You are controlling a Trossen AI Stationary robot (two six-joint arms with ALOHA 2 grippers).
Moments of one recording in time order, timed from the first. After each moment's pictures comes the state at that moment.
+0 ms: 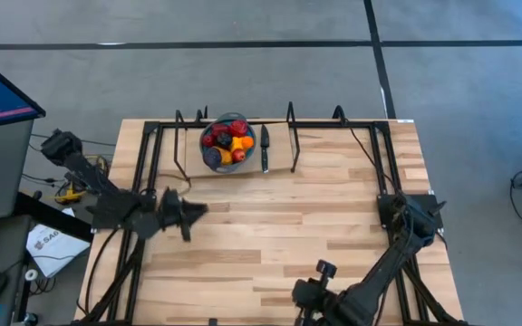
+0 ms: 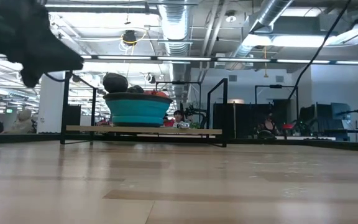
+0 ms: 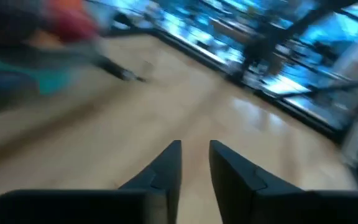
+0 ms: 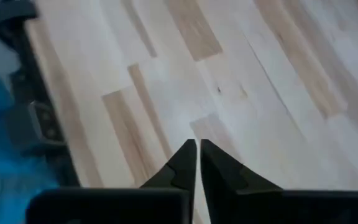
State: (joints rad) left arm -0.69 0.86 0.20 0.27 -1.03 -0.77; right arm 0.84 2.14 1.97 -1.27 0.61 1.19
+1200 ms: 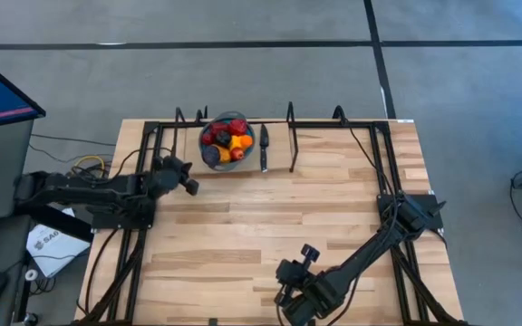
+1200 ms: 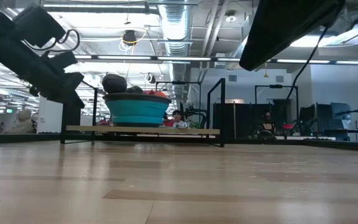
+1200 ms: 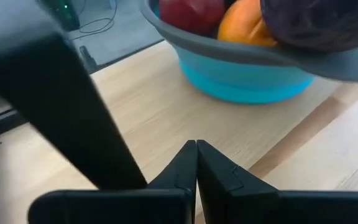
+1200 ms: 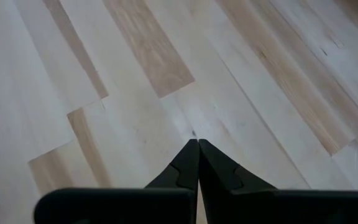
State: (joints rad) left arm 0.14 0.68 0.18 -0.16 -0.78 -0.42; right arm 0.71 2.14 1.73 -1.01 0.69 1.14
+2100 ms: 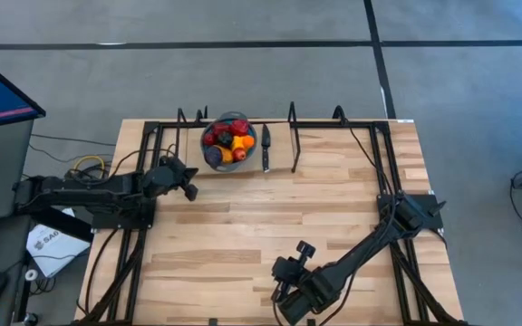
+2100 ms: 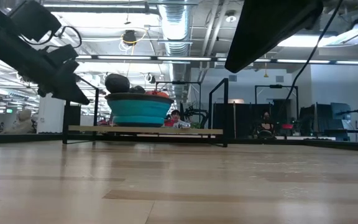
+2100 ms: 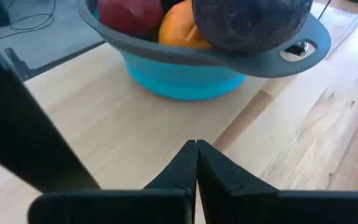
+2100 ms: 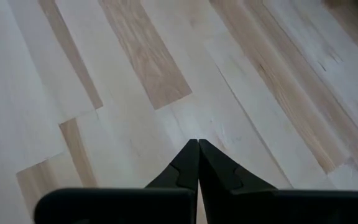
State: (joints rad) left arm 0.16 0.59 0.18 -0.15 -0.54 -0.35; right arm 0.68 2.14 1.73 -0.98 0.69 1.06
